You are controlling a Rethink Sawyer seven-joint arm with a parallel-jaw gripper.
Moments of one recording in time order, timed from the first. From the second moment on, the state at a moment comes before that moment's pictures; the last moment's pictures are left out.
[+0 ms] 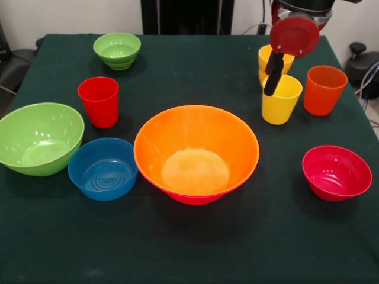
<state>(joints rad) 0.20 -0.37 -0.54 1.18 0.46 0.84 3.21</state>
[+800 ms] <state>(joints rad) 0.19 -0.31 -0.54 1.13 0.46 0.84 3.21</state>
